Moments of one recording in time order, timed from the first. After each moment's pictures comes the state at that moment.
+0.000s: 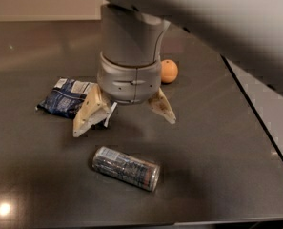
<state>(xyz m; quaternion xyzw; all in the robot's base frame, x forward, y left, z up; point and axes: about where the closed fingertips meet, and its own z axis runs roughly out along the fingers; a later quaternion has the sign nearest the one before) 0.383 0.023 0.918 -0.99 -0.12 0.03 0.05</state>
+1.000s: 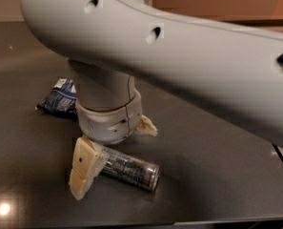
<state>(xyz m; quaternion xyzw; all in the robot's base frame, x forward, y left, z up) 0.337 0.038 0.879 -0.92 -0.38 0.07 0.00</state>
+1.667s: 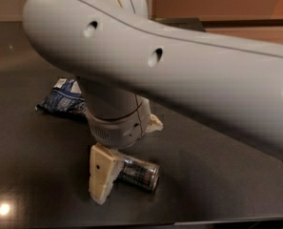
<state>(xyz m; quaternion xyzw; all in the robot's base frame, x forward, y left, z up) 0.344 0.013 0.870 -0.89 -0.44 0.05 -0.04</state>
